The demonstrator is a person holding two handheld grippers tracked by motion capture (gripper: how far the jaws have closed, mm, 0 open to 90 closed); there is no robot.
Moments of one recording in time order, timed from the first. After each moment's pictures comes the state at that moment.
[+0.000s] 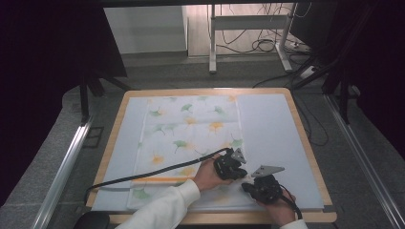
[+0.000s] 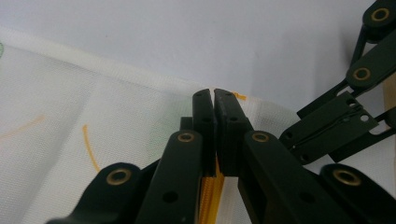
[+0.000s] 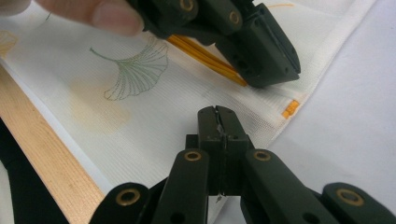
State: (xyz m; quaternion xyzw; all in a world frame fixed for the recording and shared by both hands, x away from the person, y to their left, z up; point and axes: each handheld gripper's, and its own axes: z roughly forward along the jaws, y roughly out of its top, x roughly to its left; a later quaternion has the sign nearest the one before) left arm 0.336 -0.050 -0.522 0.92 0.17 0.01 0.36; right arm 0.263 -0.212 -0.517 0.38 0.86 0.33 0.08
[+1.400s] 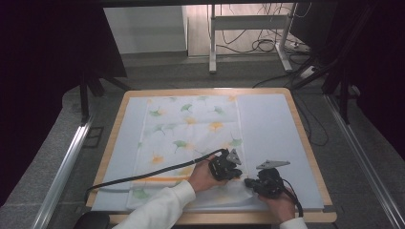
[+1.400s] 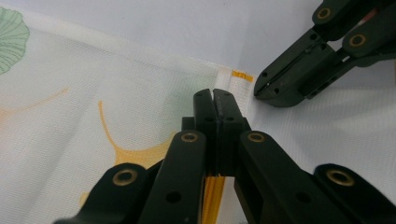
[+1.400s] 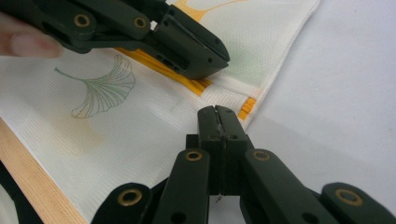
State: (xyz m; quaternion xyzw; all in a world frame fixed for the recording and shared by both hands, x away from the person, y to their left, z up) left arm 0.330 -0.035 -0.521 0.92 0.17 0.03 0.35; right arm 0.280 -0.223 -0.521 0.44 0.83 0.34 0.05
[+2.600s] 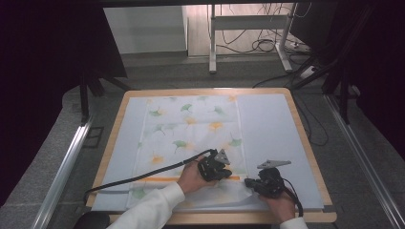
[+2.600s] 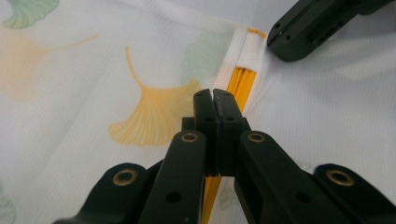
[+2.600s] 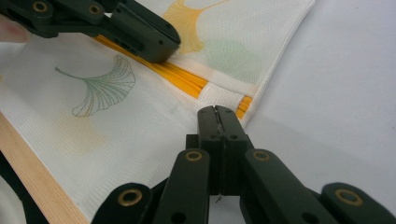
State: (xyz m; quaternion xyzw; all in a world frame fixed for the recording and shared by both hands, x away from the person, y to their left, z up) left arm 0.326 0.001 -0.523 0.92 0.19 0.03 0.35; right arm 0.281 -0.226 -0.522 0.45 0.82 0.35 0.04
